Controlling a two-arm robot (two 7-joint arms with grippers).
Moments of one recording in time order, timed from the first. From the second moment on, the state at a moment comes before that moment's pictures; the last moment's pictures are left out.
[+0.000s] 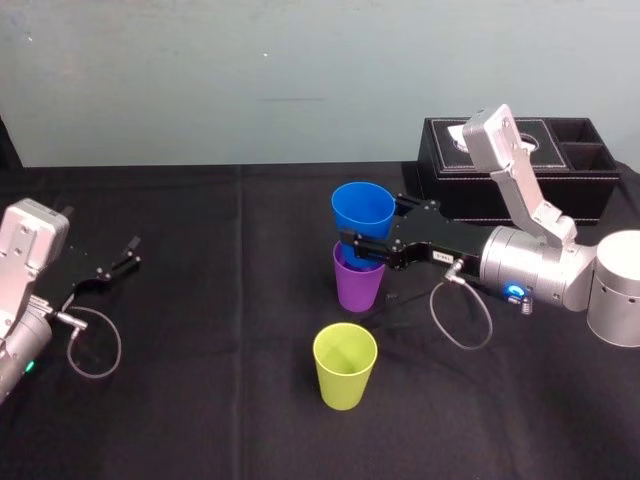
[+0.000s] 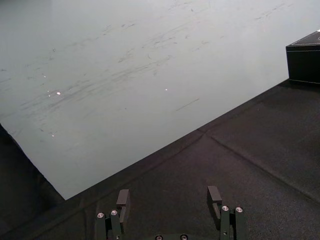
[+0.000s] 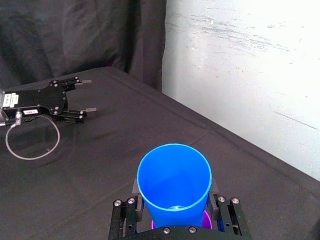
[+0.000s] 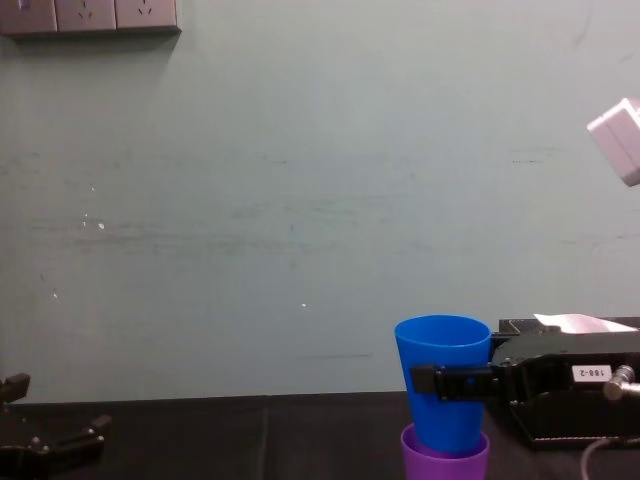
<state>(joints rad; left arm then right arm) -0.20 0.60 0.45 -1.41 -0.25 -0.12 0.03 0.46 0.52 -0.52 -1.40 0.47 0.17 0.55</state>
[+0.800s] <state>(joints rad) -0.20 0.60 0.45 -1.41 -0.25 -0.12 0.03 0.46 0.49 -0.52 -1.36 0.46 0.17 0.56</state>
